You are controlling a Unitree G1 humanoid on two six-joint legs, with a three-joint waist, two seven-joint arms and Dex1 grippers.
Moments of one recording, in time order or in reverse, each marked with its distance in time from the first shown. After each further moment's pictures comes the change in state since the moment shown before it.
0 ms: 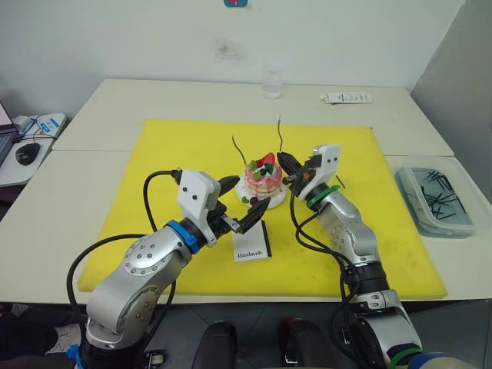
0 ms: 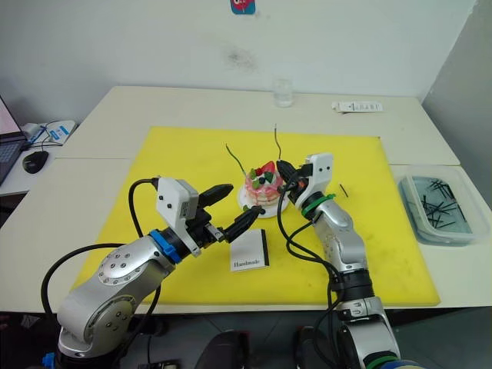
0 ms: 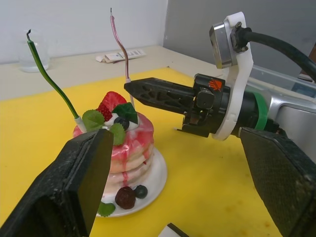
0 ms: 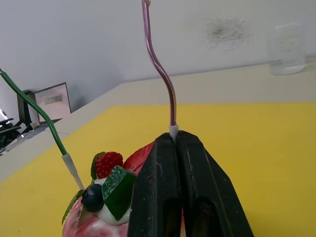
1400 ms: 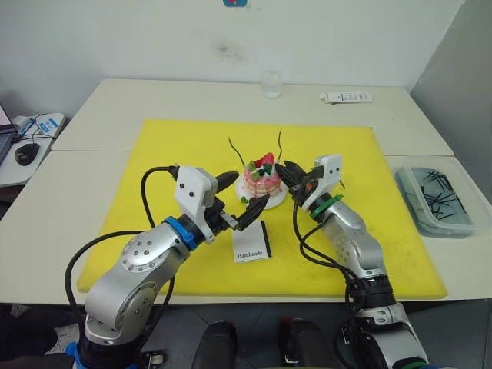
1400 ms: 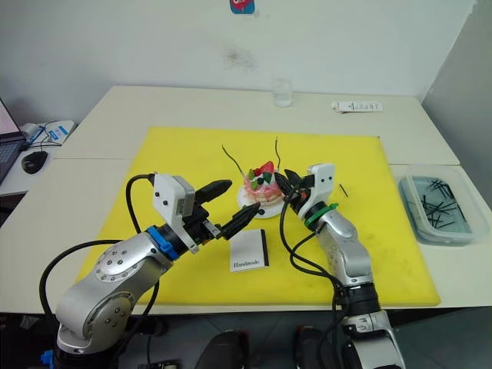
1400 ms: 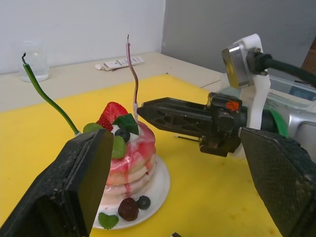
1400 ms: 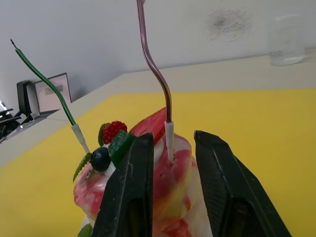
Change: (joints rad) left arm -0.017 0.008 0.012 0.017 0.008 -0.027 -0.036; right arm 0.097 -0.046 0.030 -0.158 0.022 0.063 0.015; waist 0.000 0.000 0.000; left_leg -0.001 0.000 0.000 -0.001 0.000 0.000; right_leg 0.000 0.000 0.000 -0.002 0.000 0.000
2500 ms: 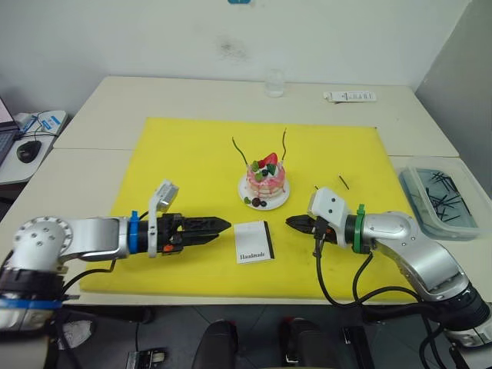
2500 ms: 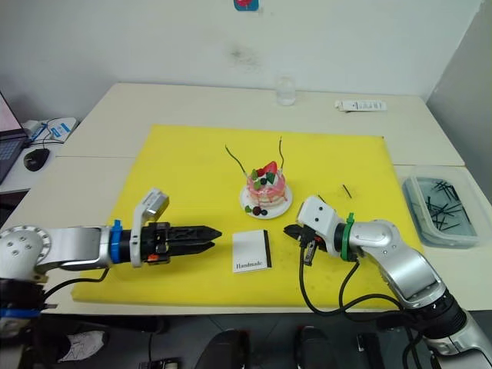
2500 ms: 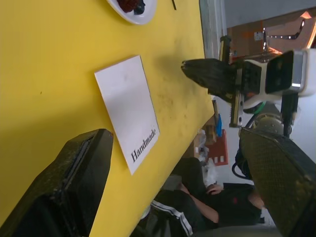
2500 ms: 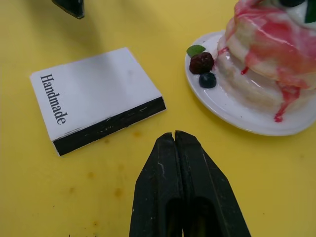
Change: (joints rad) left arm -0.272 0.475 -0.023 0.855 -1.387 0.688 0.317; right arm 0.071 -0.604 0.302 -0.438 -0.114 0.341 0.336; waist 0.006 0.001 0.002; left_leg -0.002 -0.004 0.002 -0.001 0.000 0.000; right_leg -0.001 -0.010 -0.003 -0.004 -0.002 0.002
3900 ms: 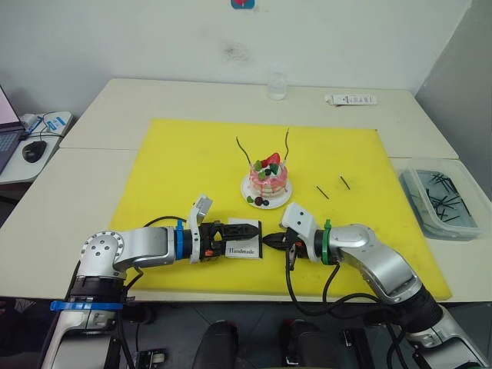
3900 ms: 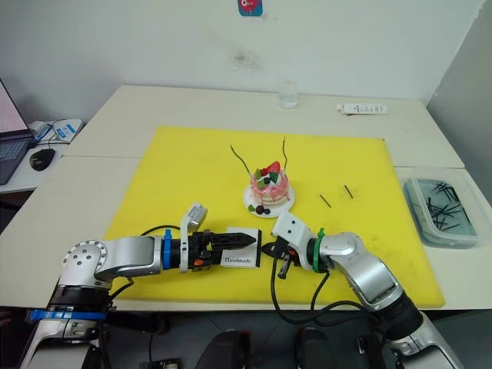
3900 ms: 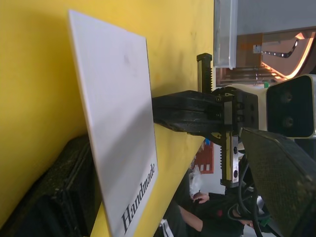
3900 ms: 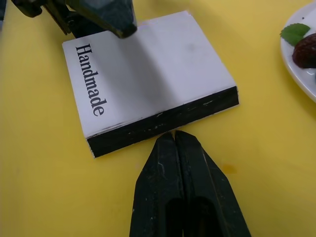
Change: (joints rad) left arm 0.069 -0.306 0.070 -0.038 -0.027 -0.016 0.329; right arm -0.016 0.230 0.097 0.142 -0.072 0.063 0.037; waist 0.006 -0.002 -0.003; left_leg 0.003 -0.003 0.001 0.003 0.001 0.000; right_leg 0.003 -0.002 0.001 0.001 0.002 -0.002
